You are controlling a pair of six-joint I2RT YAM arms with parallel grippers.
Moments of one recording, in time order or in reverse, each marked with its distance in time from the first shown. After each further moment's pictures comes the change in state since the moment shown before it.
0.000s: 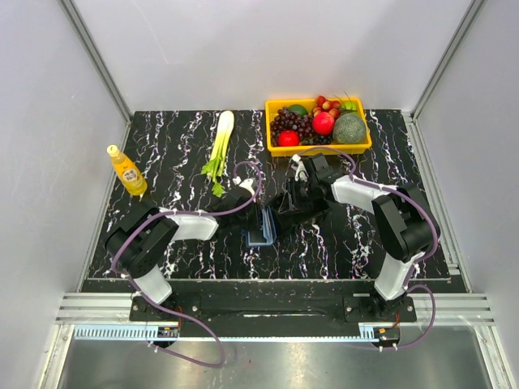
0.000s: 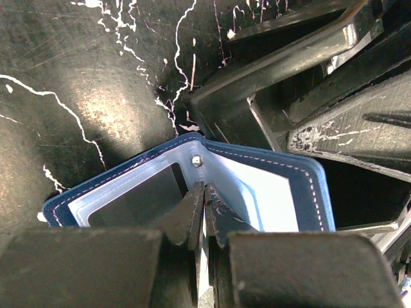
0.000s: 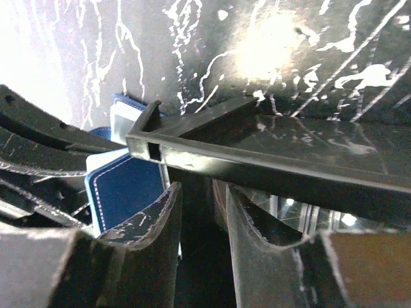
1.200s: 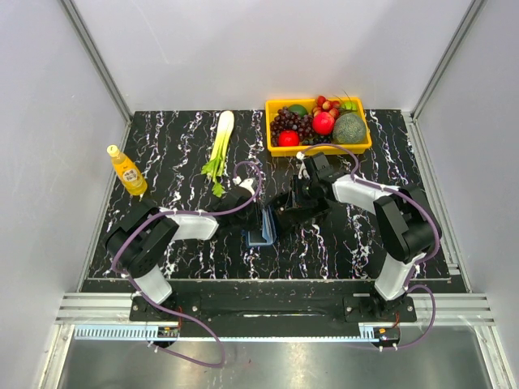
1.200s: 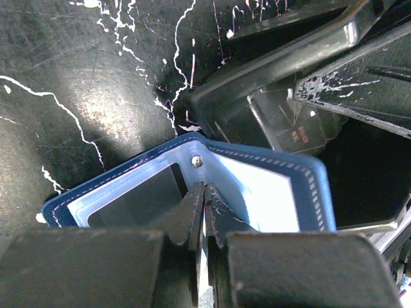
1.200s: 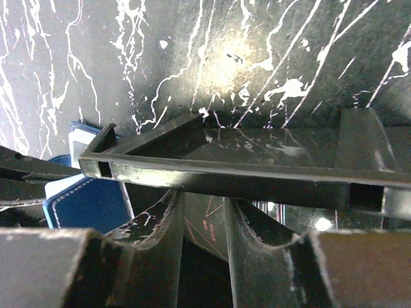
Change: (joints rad) left arm 0.000 0.006 0.004 0.004 0.006 -0.004; right arm -0.001 -0.013 0.010 -0.021 0.193 -0.011
